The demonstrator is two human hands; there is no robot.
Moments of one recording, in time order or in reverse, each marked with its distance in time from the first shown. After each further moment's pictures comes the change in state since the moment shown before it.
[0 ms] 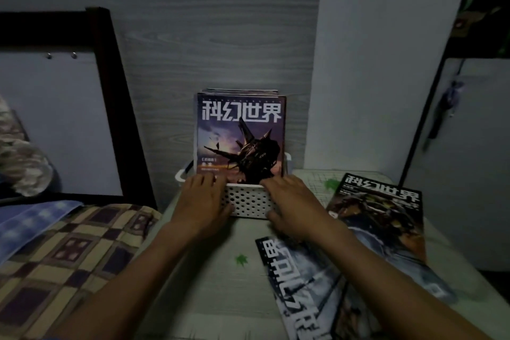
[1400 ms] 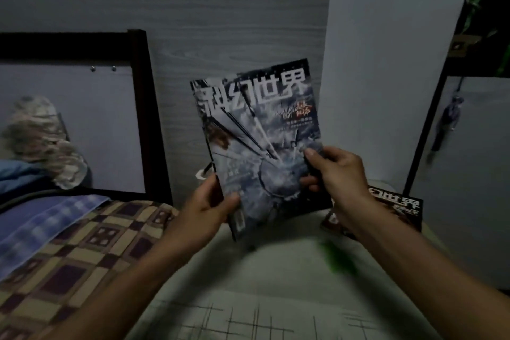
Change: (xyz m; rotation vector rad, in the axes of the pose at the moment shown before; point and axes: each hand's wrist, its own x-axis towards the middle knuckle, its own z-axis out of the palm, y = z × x) left_hand -0.081 0.036 -0.081 -1.317 0.090 -0.156; right_hand -0.036 -0.032 -0.102 1.276 0.499 0.585
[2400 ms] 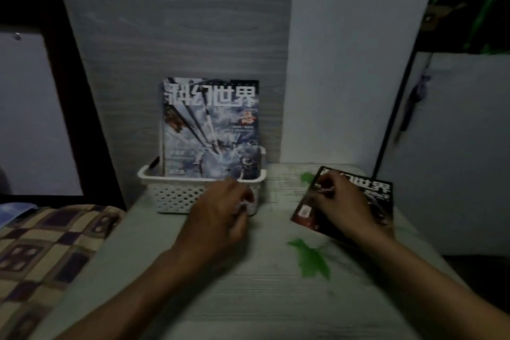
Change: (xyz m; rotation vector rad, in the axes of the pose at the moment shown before) left_hand 0.045 -0.049 0.071 0.816 -0.060 0.546; right_hand 0.053 0.120 -0.089 -0.888 0.064 -0.083
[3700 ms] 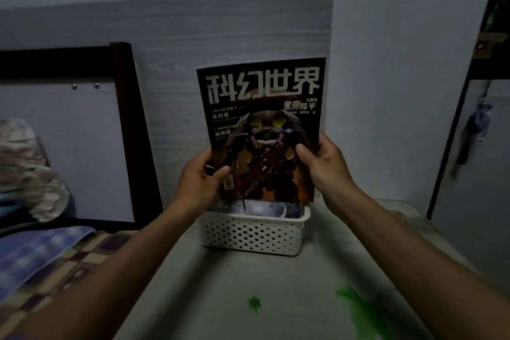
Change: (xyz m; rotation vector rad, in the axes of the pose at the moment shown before) left_hand 0.073 -0.073 -0.074 -0.432 0.241 -0.540; right_hand 0.051 -0.152 0.001 0.951 -0.107 -0.174
